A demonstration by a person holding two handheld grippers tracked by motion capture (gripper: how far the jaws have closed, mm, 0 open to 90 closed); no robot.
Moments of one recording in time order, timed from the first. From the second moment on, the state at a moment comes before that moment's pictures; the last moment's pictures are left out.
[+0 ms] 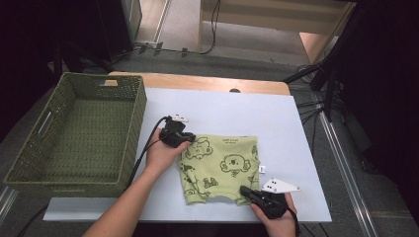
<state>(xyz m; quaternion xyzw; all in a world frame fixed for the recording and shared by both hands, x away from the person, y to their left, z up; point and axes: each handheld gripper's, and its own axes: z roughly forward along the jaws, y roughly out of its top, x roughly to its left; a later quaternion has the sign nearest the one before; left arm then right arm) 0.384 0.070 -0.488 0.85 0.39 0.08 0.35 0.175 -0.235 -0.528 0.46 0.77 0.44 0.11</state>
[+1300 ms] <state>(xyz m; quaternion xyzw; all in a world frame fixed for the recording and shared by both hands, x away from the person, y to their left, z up) 0.378 0.087 -0.487 0.82 0.40 0.06 0.40 0.176 -0.237 -0.527 0.46 0.76 0.44 0.10</state>
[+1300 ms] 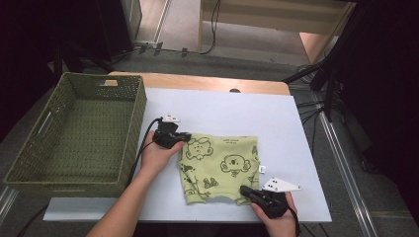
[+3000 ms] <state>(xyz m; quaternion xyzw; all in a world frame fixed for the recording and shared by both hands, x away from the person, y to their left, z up) 0.373 0.086 -0.476 0.82 0.39 0.05 0.42 0.191 -0.067 -0.518 0.42 0.81 0.38 0.16</state>
